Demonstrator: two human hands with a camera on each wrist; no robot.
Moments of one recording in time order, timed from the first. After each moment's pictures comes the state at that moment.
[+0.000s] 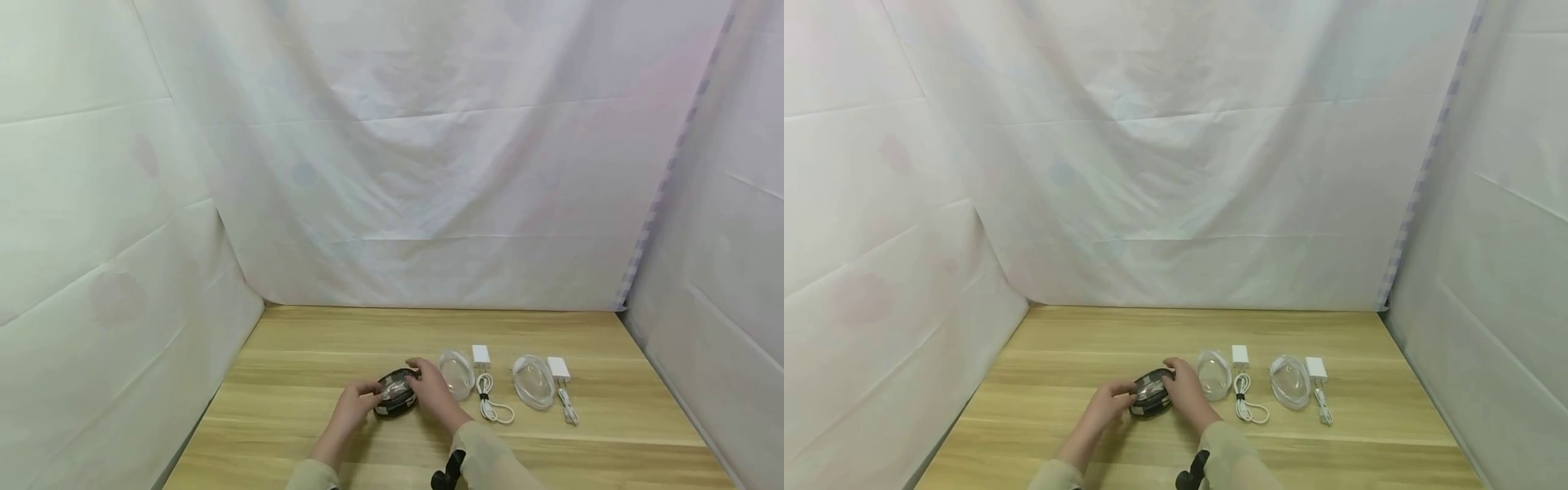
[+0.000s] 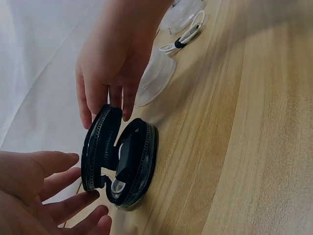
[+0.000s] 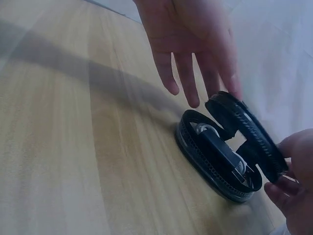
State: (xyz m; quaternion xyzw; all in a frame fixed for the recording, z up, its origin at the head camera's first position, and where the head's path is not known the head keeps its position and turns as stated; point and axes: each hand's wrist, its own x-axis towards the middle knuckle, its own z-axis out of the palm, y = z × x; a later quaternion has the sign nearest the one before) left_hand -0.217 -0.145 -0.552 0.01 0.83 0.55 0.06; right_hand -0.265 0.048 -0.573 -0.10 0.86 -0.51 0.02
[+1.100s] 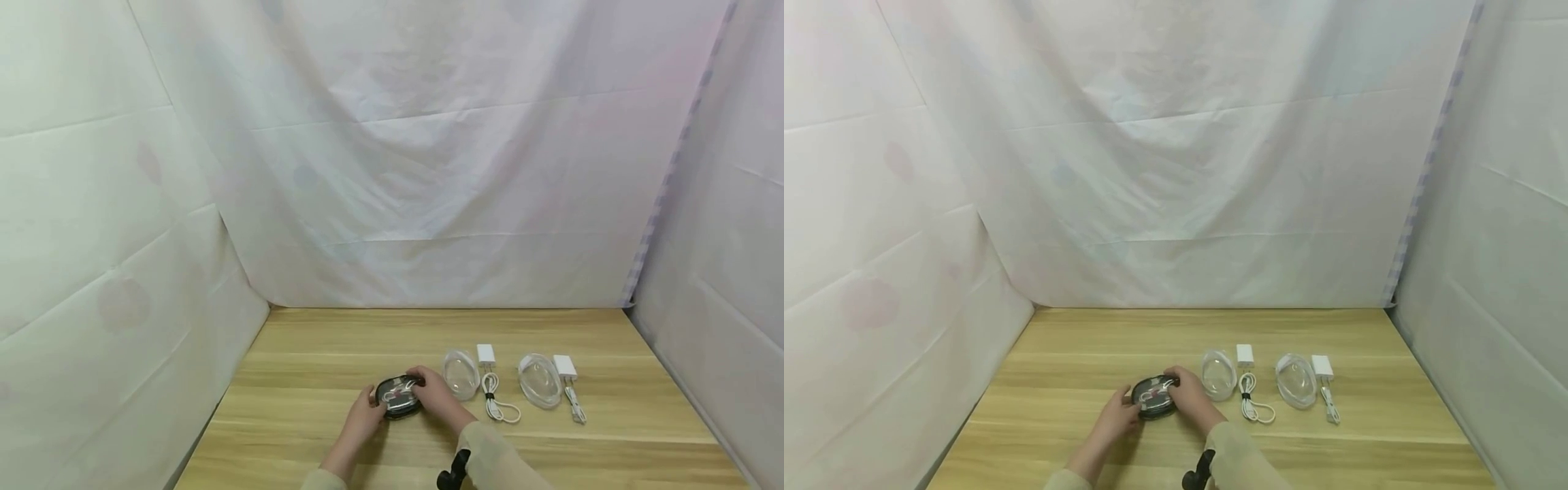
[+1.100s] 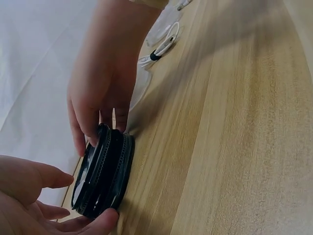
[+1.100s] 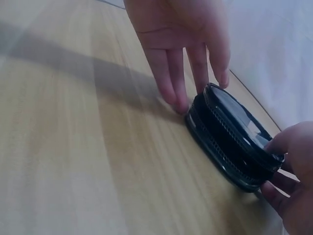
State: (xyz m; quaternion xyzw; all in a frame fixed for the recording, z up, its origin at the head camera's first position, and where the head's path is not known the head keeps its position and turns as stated) left_hand -0.206 -0.131 -0.561 -0.04 0.83 0.56 0.05; right_hand -0.267 0.047 -0.592 -0.14 0.85 -0.51 0.05
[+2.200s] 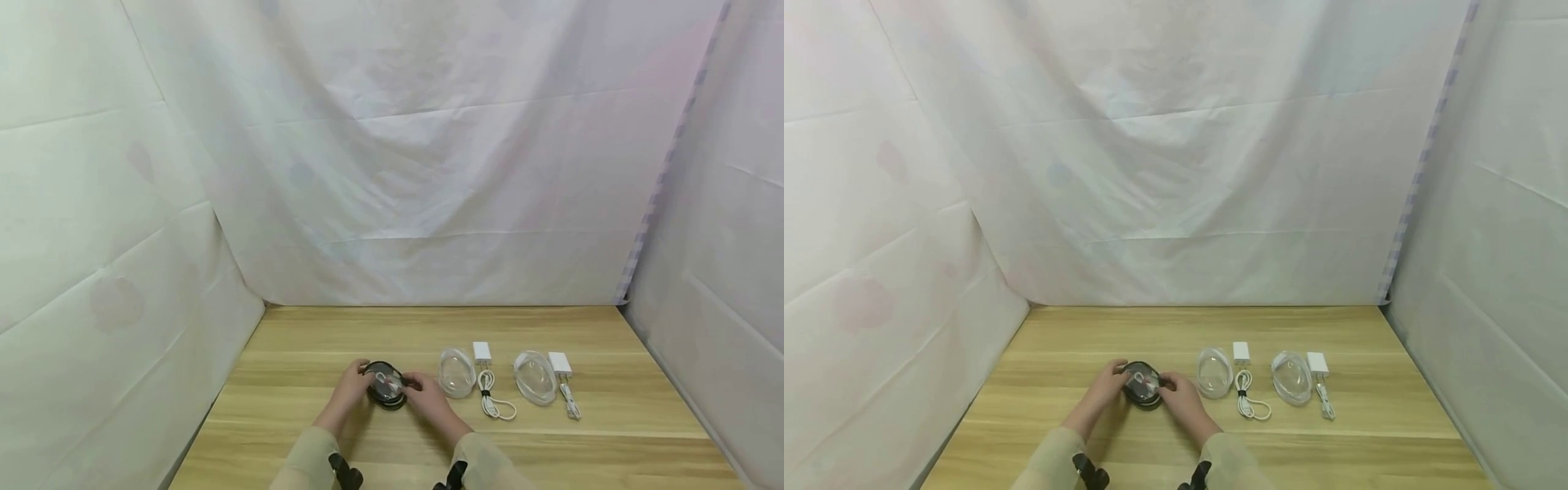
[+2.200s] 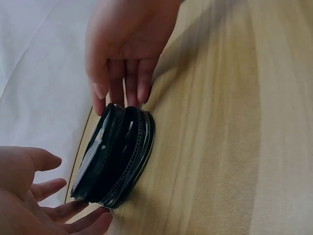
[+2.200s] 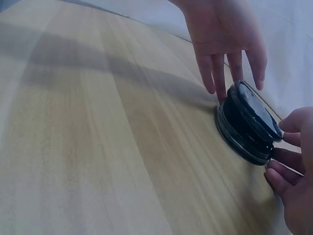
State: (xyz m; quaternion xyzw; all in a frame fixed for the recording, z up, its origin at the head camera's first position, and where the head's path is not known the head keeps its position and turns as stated) left_hand -0.258 -0.151 -0.554 -0.02 0.86 0.50 0.03; right_hand -0.251 0.039 -0.603 -0.10 0.81 -0.57 0.02
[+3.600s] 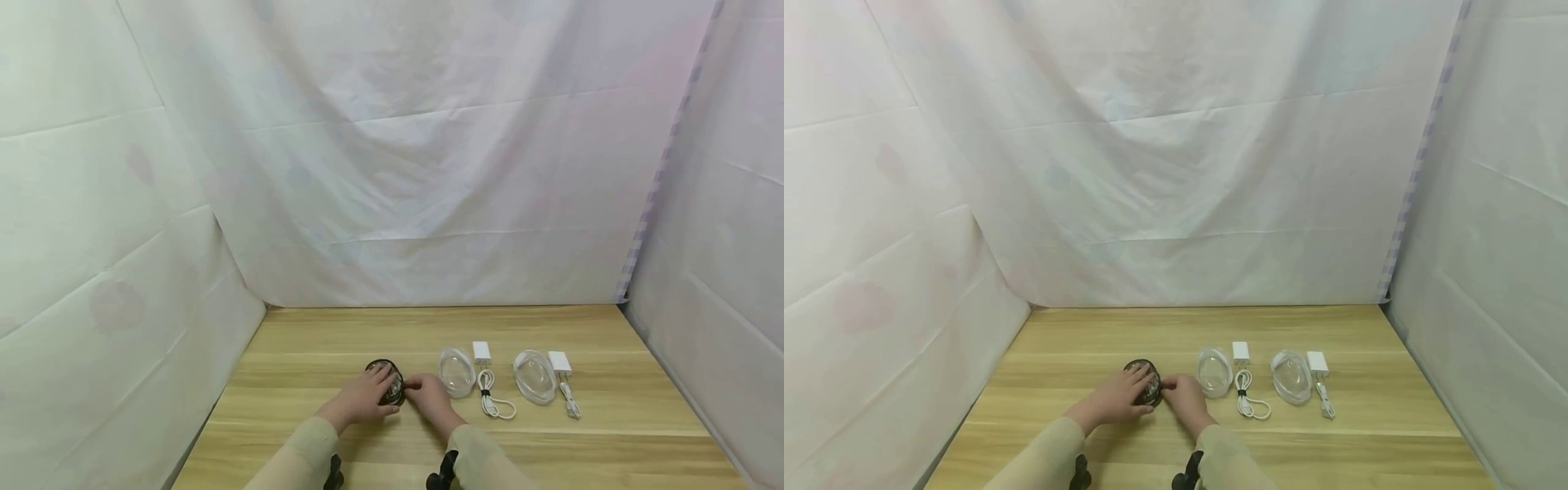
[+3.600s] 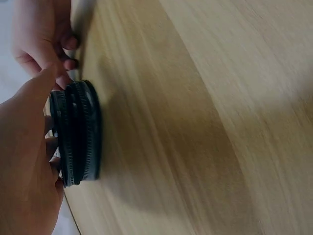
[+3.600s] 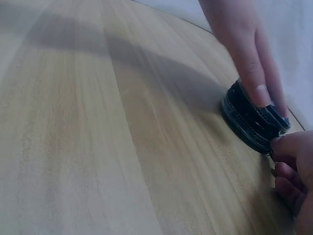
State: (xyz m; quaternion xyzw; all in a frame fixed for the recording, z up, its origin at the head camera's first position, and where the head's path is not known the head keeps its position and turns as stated) left_hand -0.253 -0.145 -0.551 0.31 0.95 -0.02 0.08; right_hand -0.262 0.043 -0.608 -0.10 0.87 -0.48 0.00
